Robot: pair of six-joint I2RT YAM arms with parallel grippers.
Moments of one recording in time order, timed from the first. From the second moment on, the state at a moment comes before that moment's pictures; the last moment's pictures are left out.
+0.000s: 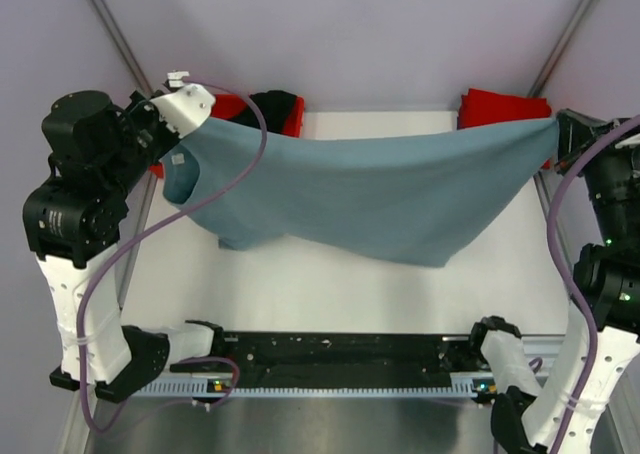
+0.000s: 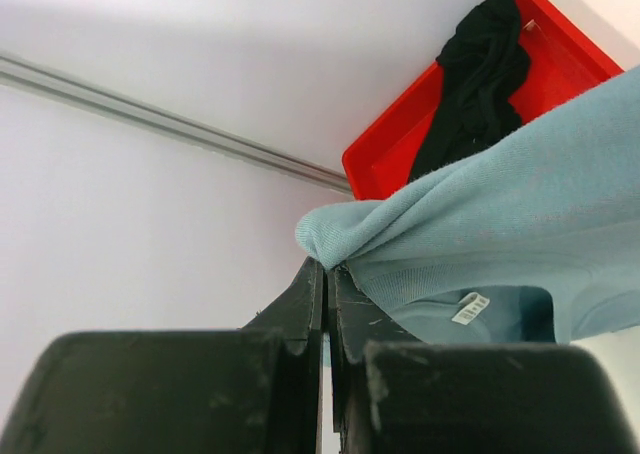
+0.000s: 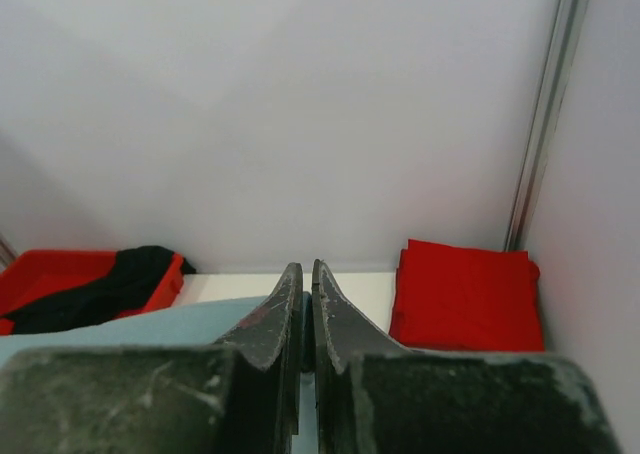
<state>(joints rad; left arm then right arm) -0.22 1.26 2.21 -1.17 -0.08 0.84 -0.32 0.81 1.60 -0.54 -0.37 0.20</state>
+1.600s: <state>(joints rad) -0.17 1.23 1.06 -1.25 0.22 0.98 -0.43 0.58 0.73 -0.70 -0.40 0.40</state>
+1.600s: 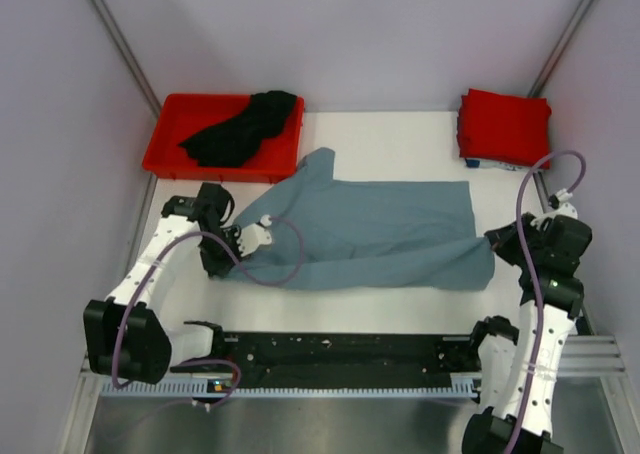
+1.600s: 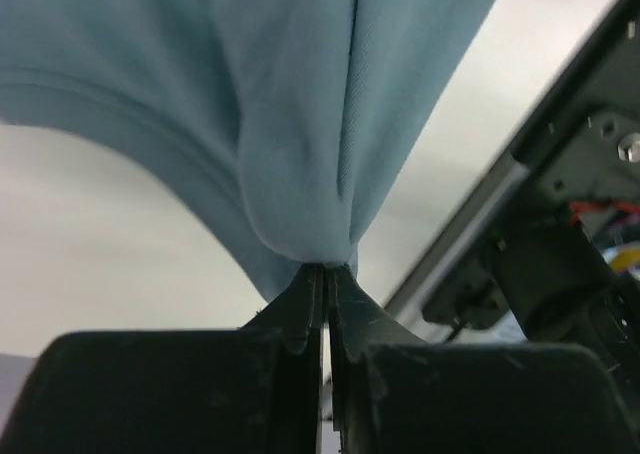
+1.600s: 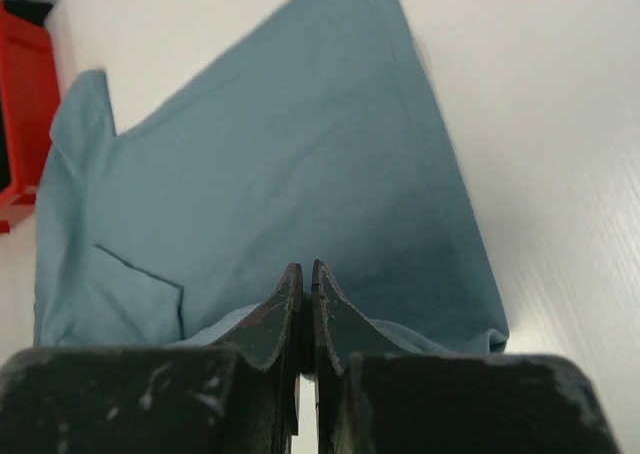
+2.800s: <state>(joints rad) -0.44 1.90 1.44 -1.06 0.37 0.93 -0.35 0.56 0.60 -0.99 -0.42 0.52</state>
